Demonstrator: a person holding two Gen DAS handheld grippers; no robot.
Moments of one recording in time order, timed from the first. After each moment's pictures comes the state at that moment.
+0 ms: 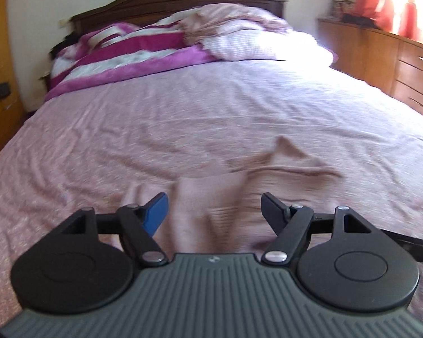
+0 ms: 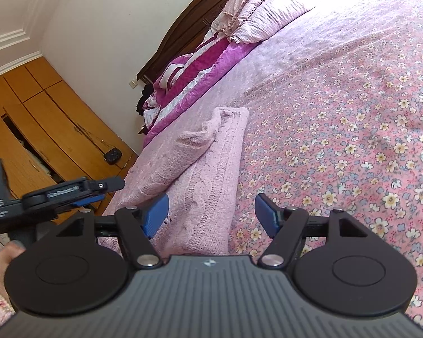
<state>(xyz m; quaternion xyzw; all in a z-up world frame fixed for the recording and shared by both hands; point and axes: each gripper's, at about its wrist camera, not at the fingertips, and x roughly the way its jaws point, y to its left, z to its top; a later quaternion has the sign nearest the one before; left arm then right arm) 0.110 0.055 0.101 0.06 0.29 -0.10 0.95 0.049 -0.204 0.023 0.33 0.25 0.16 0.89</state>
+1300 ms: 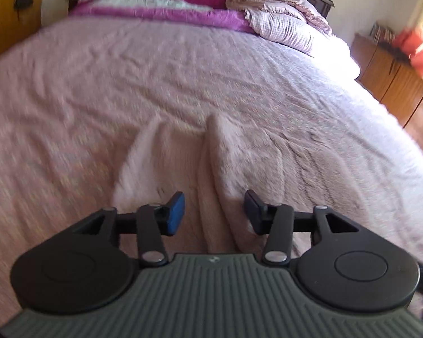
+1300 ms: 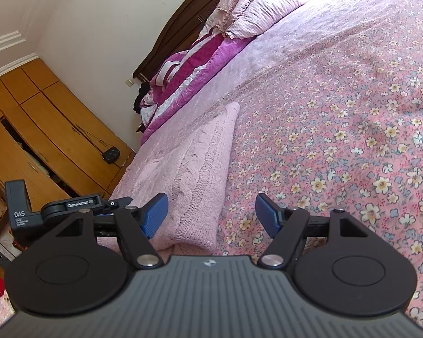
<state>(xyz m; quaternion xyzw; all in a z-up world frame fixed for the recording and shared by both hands) 0.140 0.124 0.049 -0.12 0.37 -0.07 0.92 0.053 -0.208 0.008 0.34 0.27 0.15 0.89</state>
